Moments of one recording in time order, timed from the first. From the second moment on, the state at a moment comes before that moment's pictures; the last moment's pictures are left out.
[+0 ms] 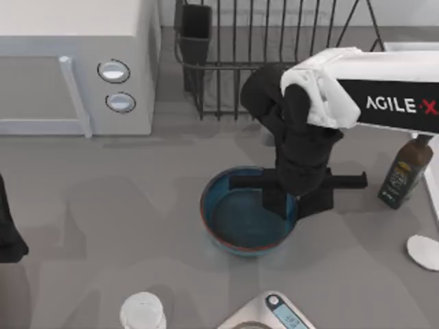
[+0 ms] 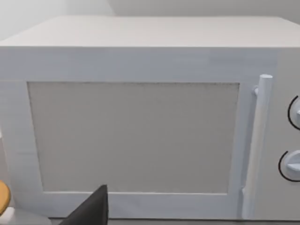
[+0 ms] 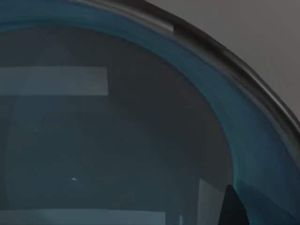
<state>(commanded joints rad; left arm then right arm) 0.00 0.00 0.00 0.00 0.00 0.00 0.62 2.13 1.51 -0.95 0.00 0.64</state>
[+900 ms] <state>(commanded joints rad) 0.00 0.00 0.00 0.00 0.00 0.00 0.62 2.05 1.79 -1.31 0.00 0.64</state>
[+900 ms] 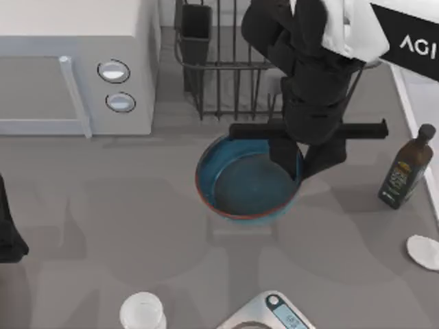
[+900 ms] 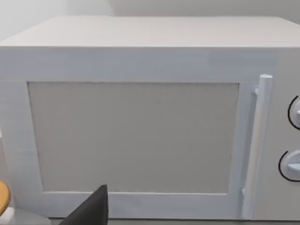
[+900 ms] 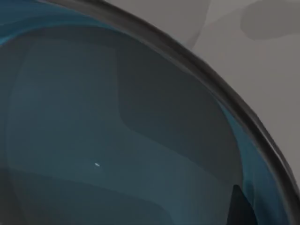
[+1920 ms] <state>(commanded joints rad) 0.00 0.00 0.00 0.00 0.00 0.00 0.93 1.64 1.56 -0.40 0.76 0.21</state>
